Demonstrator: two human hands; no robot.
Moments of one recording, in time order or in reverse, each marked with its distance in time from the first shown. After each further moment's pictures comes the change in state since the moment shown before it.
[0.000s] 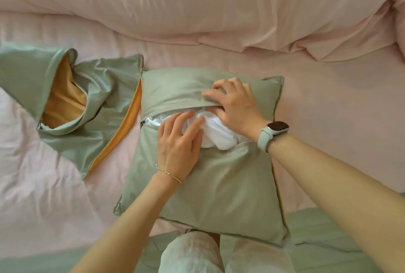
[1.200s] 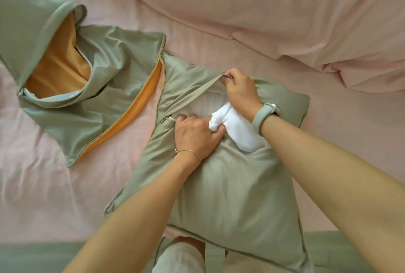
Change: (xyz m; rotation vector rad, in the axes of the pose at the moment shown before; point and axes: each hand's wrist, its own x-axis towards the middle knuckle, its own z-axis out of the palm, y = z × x) left_hand 0.020 -0.039 0.053 0.025 -0.200 -0.379; right_hand 0.083 -0.015 0.062 0.371 -0.198 0.532
